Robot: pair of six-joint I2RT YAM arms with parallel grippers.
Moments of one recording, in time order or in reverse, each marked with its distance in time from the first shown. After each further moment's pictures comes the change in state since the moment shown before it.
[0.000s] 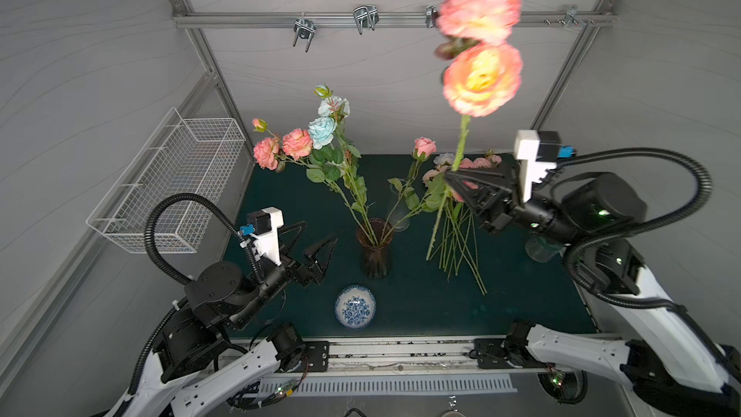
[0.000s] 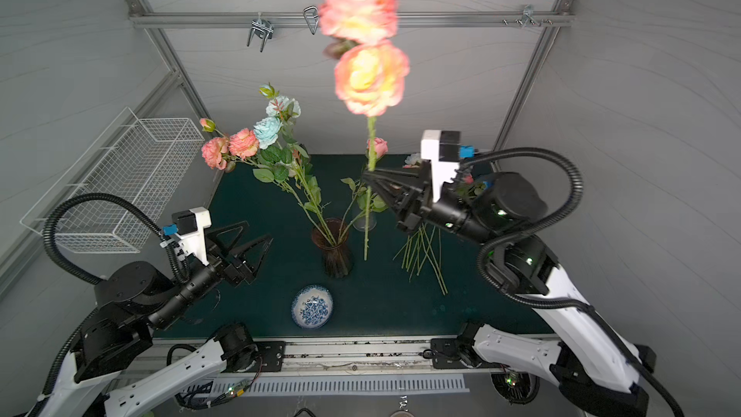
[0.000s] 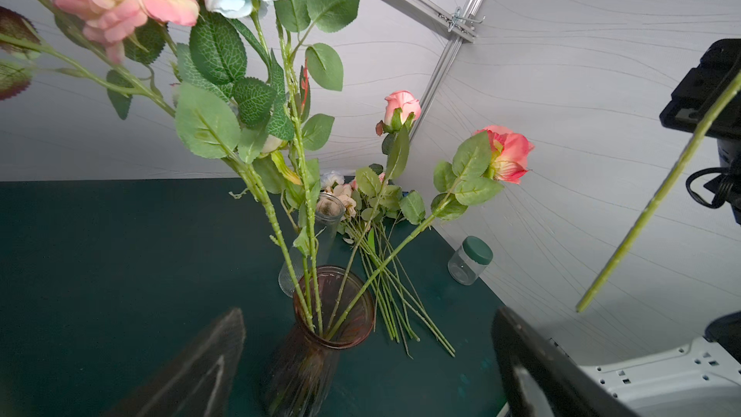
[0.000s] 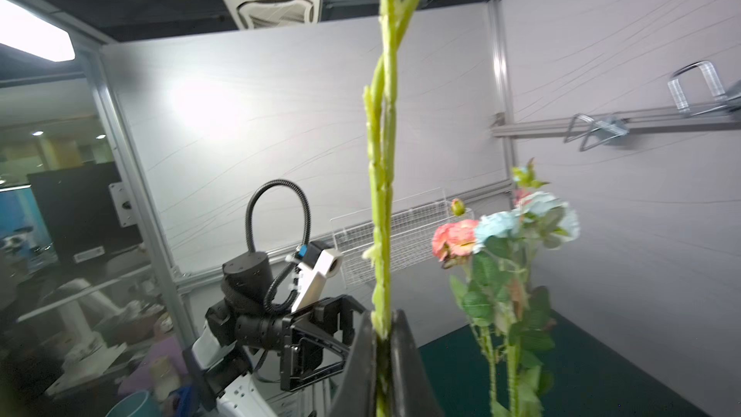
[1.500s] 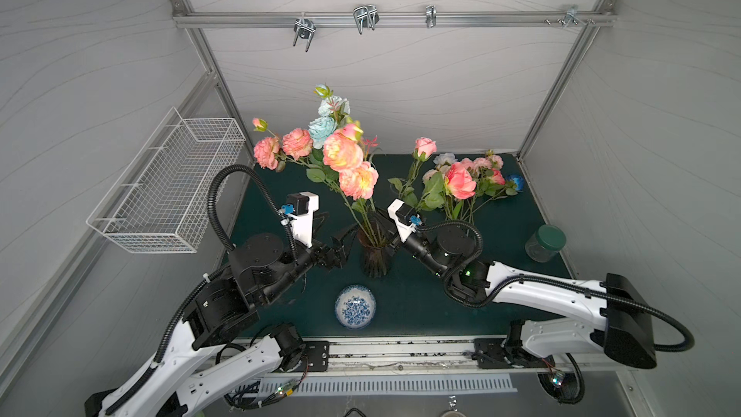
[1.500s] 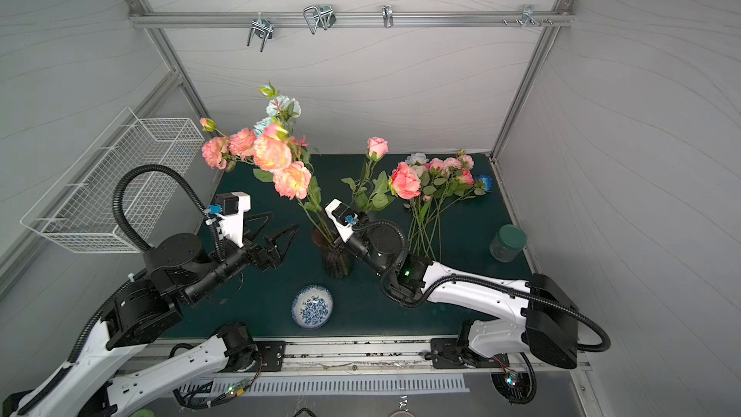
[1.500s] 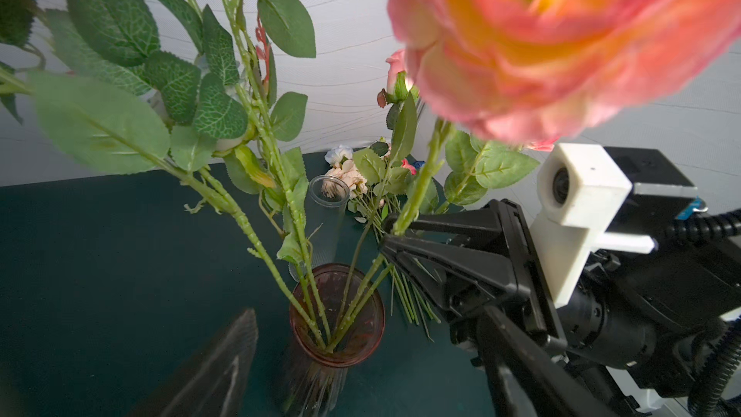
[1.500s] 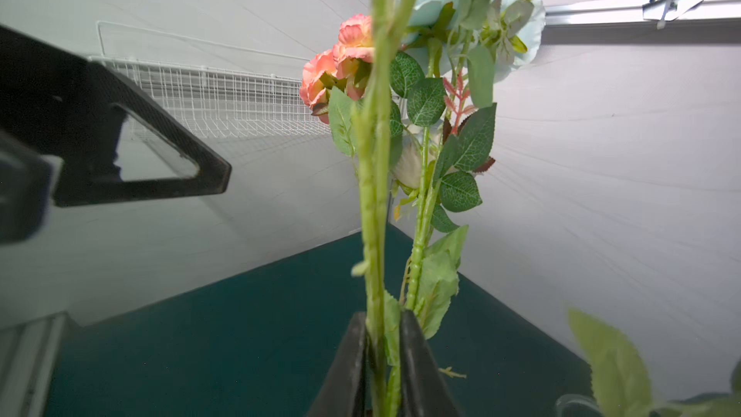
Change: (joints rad) left arm 0.000 0.216 0.040 0.038 0.022 0.067; right arm 0.136 0.227 -0.645 0.747 0.519 -0.369
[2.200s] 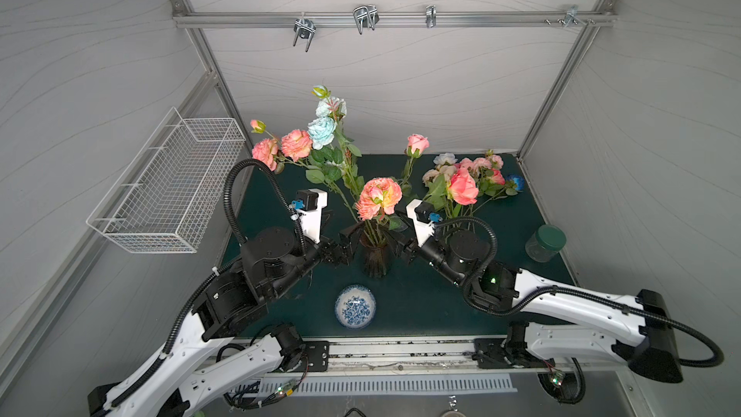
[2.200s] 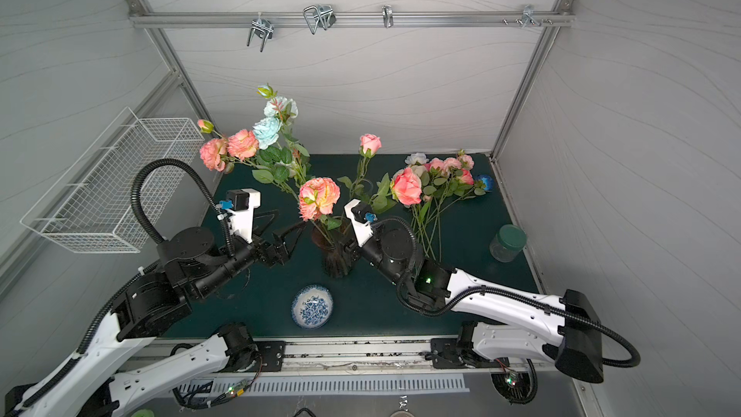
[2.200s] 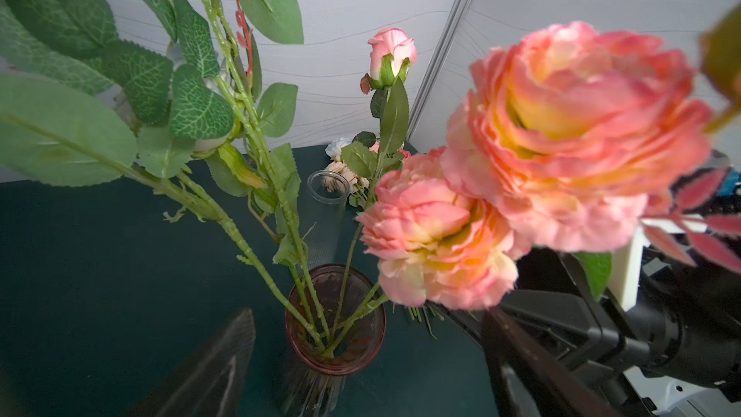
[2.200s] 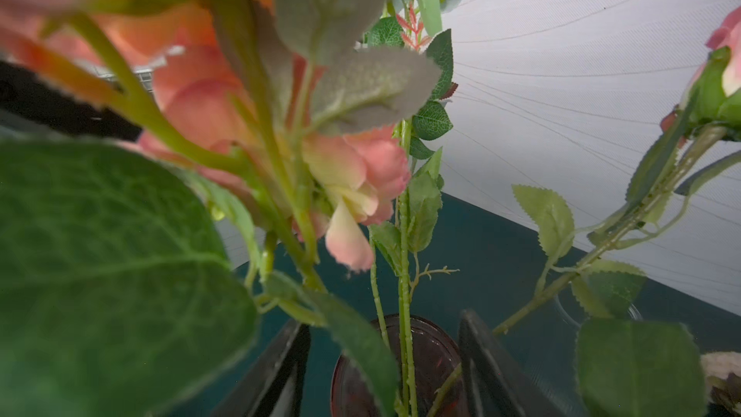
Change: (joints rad) left arm 0.000 0.039 0.003 0.008 0.003 -0.007; right arm 0.025 -0.164 0.020 -0.347 0.084 0.255
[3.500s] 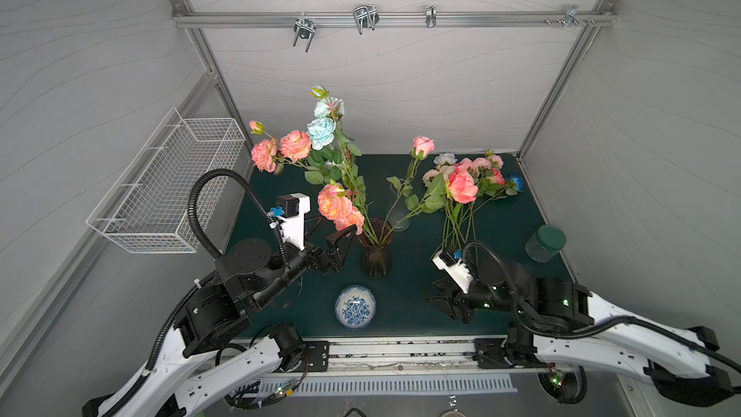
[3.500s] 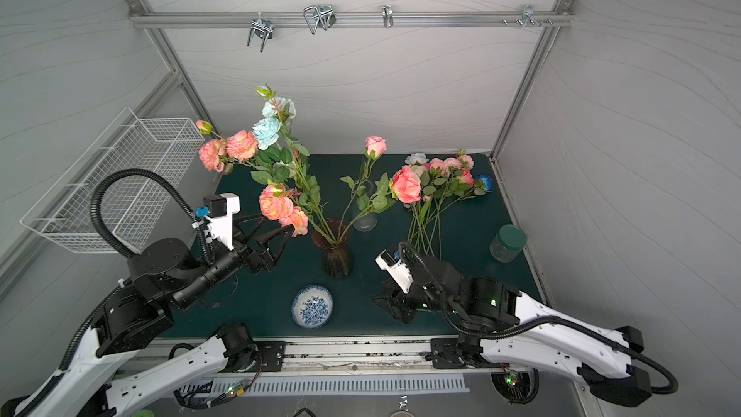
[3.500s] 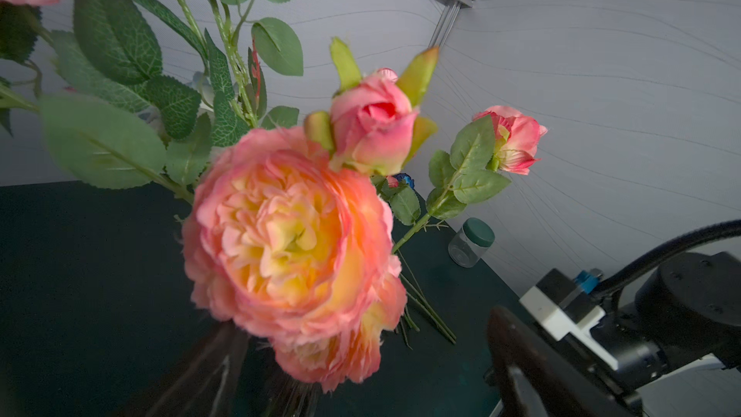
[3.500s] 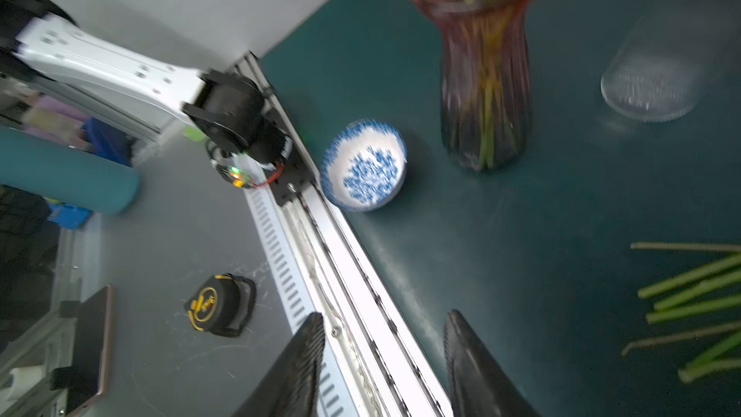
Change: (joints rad) left arm 0.000 -0.100 0.000 -0.001 0.025 -0.029; right arm 0.045 -0.402 -0.083 -0.976 -0.341 0.303
